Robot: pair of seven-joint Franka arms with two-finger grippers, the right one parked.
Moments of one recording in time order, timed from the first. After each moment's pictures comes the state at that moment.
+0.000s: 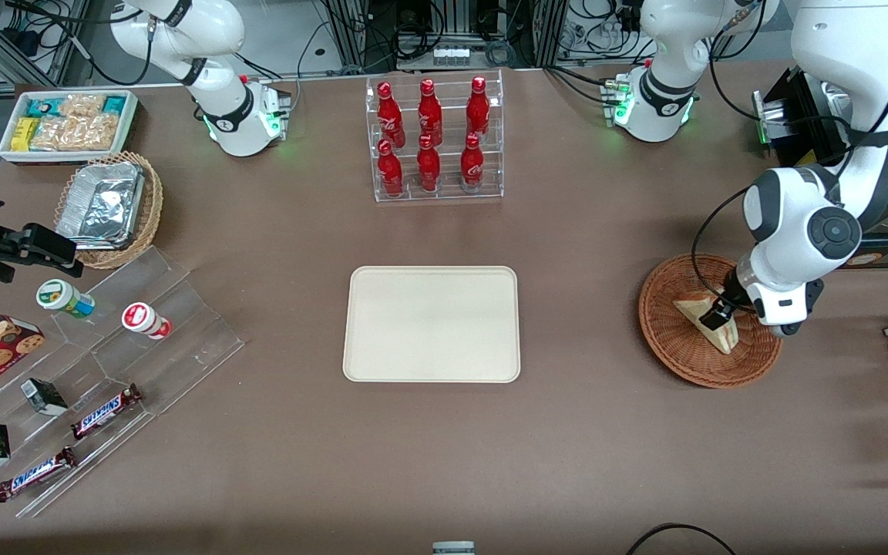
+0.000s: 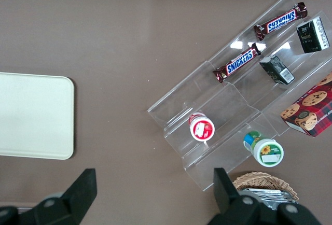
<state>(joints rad) 0.09 0.24 -0.08 -2.22 0.05 2.43 -0.90</state>
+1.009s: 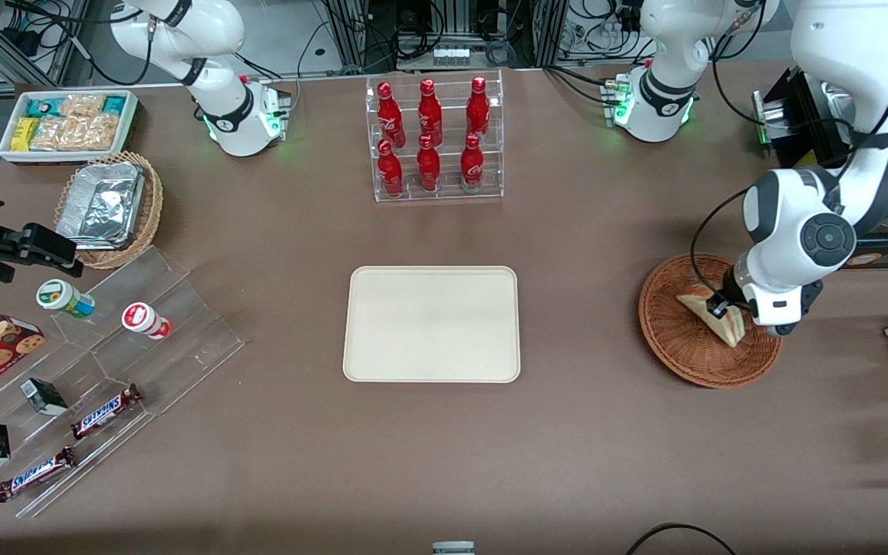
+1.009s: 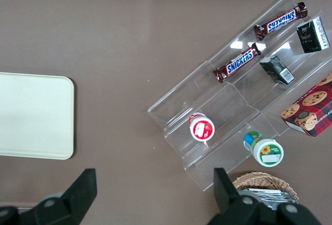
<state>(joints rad) 0.08 0.20 -0.09 -2.17 0.14 2.24 -0.90</state>
